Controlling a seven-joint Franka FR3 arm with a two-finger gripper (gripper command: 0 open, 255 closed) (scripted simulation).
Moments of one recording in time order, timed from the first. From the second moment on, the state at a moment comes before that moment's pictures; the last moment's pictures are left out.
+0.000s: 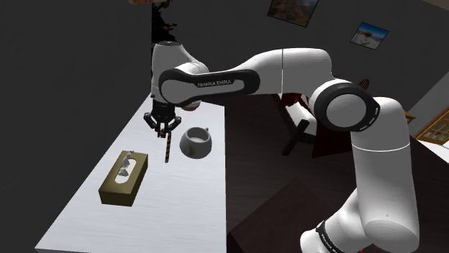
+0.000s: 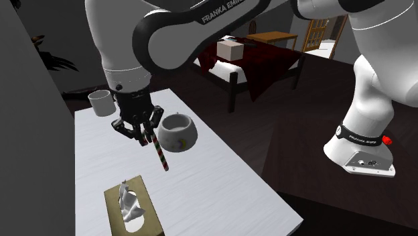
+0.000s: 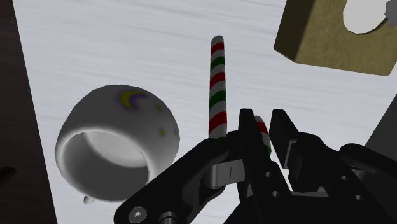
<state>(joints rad) 0.25 0.67 0.31 -1.35 -0.20 1.99 1.11</state>
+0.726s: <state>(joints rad) 0.09 0.56 0.29 -1.48 -0.16 2.03 0.94</state>
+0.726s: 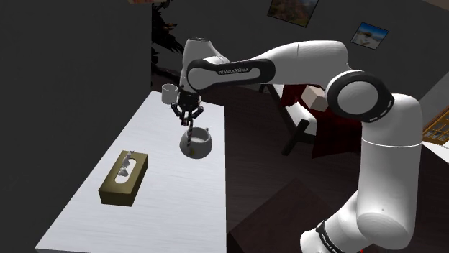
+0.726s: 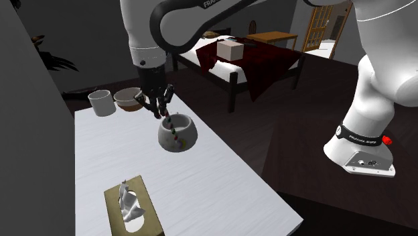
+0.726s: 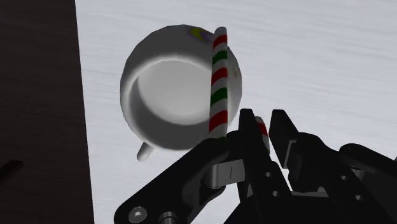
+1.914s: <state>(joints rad) -0.05 0.57 0.25 -1.59 -0.15 2.15 0.78</state>
